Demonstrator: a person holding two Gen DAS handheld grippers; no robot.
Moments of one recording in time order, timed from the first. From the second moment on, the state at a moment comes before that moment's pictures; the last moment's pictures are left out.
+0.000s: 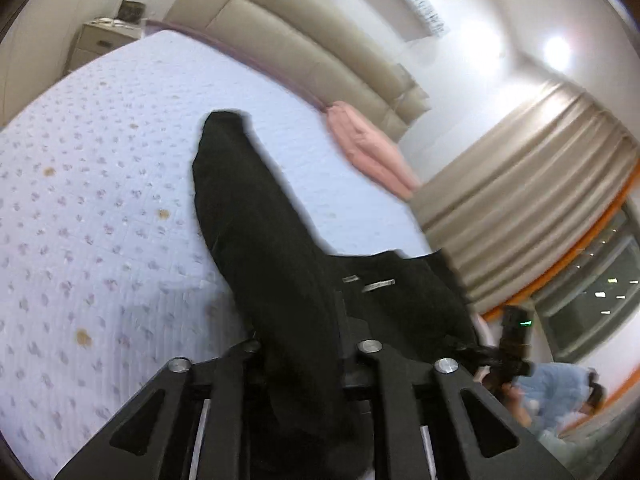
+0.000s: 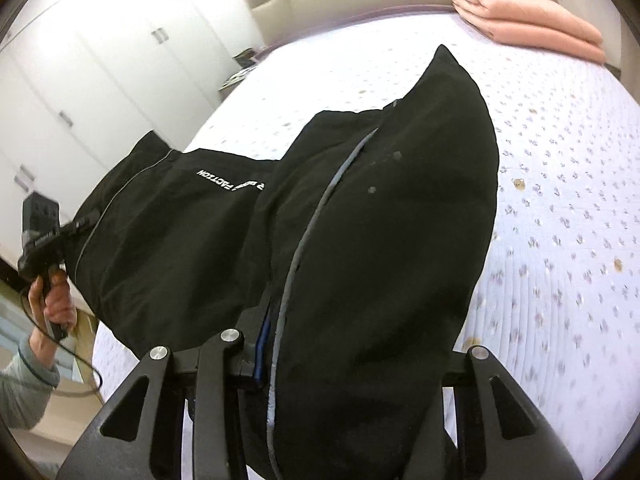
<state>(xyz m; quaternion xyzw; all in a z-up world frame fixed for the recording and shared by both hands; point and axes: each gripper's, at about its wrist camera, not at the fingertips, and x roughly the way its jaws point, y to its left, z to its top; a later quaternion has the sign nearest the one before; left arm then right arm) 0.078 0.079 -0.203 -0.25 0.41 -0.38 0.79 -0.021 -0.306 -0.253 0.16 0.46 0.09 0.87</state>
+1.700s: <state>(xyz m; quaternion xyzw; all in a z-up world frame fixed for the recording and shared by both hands) -0.061 0.132 -0.322 -0.23 0.53 -0.26 0.78 -0.114 -0.276 -0.334 0.16 0.52 0.11 0.83</state>
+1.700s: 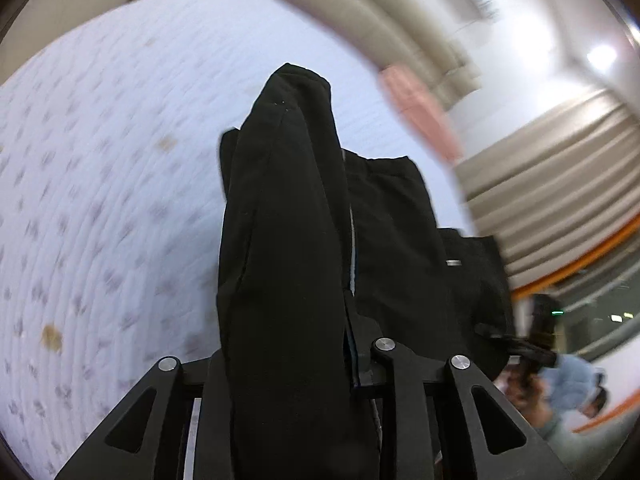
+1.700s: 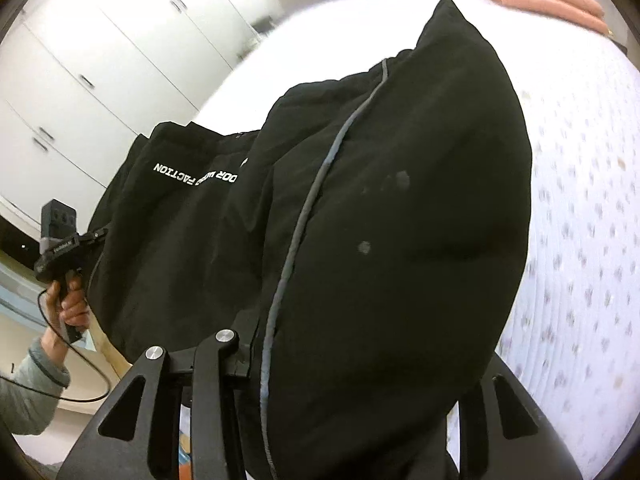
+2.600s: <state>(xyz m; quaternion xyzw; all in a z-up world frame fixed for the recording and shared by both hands) -0.115 0.049 -0.282 -0.06 0.53 -0.16 0.83 -0.111 -0.200 -0.326 0.06 0.52 0.03 0.85</state>
